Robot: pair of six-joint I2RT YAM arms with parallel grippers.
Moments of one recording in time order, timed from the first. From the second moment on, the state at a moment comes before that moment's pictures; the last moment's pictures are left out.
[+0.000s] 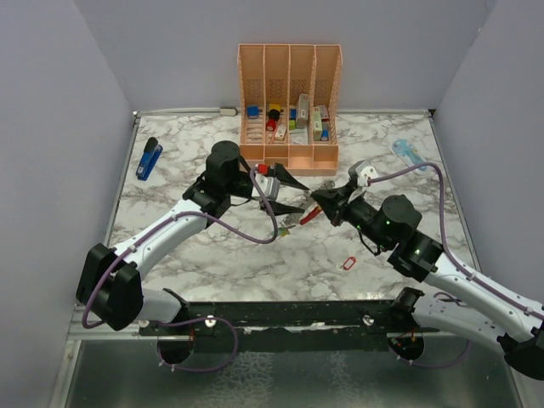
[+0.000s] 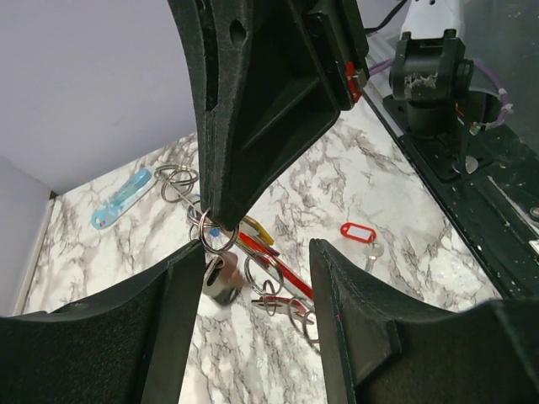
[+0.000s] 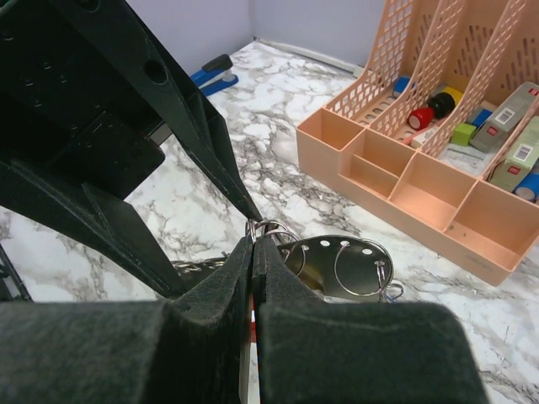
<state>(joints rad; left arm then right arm) -0.60 1.34 1.00 0.23 1.18 0.47 0.84 0.82 0.72 0.09 0.09 0.09</state>
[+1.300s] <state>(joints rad) -0.59 1.36 1.07 0.13 0.98 0.63 0.84 0.76 0.57 0.43 0.08 0.00</state>
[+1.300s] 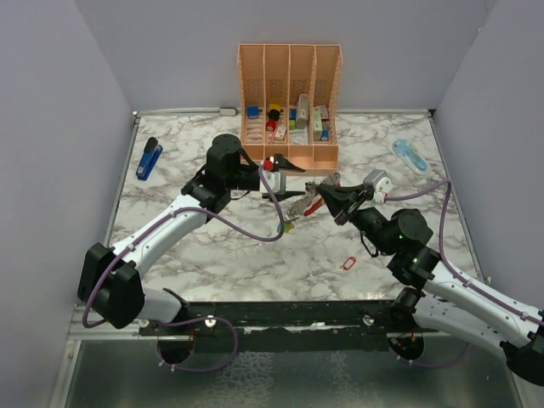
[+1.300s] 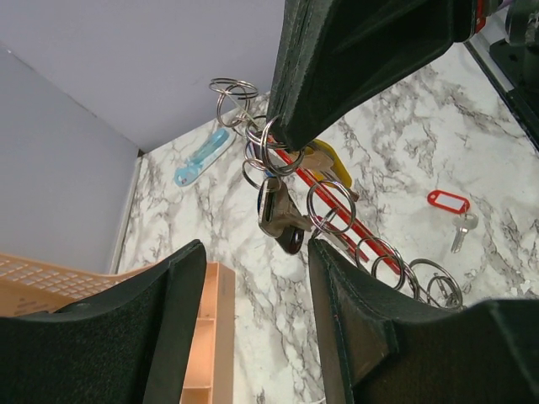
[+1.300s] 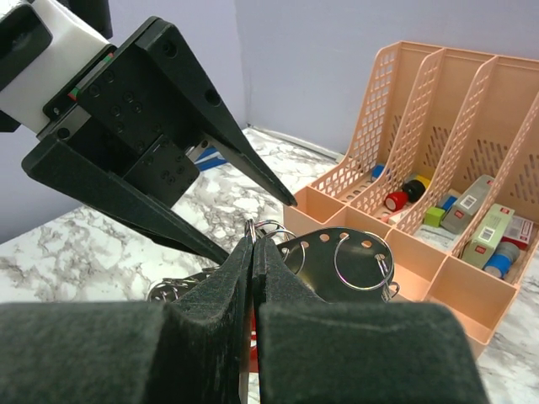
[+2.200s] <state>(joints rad) -0.58 1.36 1.09 -0.02 1.13 0.68 0.84 0.76 0.57 0.41 0.01 0.01</state>
